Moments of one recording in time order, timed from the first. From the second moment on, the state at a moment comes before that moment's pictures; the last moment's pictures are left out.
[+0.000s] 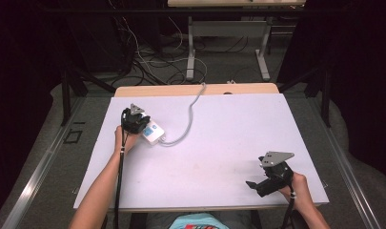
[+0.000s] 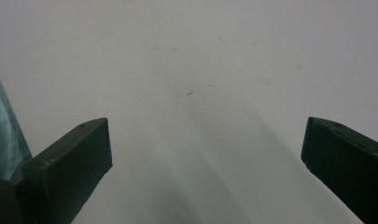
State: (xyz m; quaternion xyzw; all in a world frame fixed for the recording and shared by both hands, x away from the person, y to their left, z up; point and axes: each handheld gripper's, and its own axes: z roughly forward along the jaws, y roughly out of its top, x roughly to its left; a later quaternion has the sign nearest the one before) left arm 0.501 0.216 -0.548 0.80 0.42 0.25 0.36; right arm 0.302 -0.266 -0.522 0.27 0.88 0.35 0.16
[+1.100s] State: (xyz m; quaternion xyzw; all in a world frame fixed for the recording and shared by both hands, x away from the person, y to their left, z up) left arm 0.501 0.218 -0.548 0.79 0.43 0.24 0.37; right arm 0.302 -0.266 -0.521 0.27 0.88 0.35 0.16
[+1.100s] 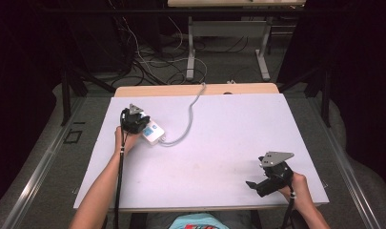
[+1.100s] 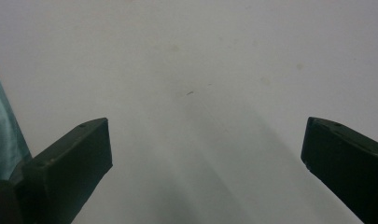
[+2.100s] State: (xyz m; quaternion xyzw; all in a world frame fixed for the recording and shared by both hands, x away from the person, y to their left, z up) left arm 0.500 0.214 -0.547 0.80 0.42 0.26 0.35; right arm 0.300 -0.265 -0.521 0.27 0.88 0.35 0.16
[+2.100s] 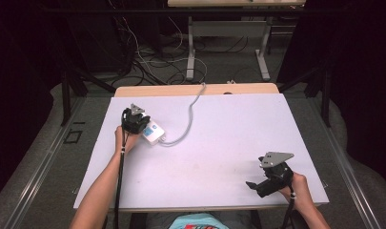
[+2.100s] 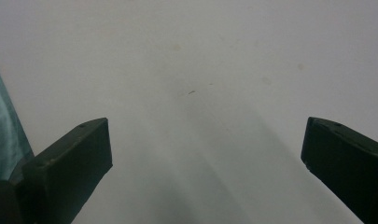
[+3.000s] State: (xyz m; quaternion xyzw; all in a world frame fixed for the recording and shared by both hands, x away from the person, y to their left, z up) left arm 0.499 0.214 -0.544 0.79 0.42 0.26 0.35; right arm 0.300 -0.265 -0.521 0.26 0.89 0.35 0.16
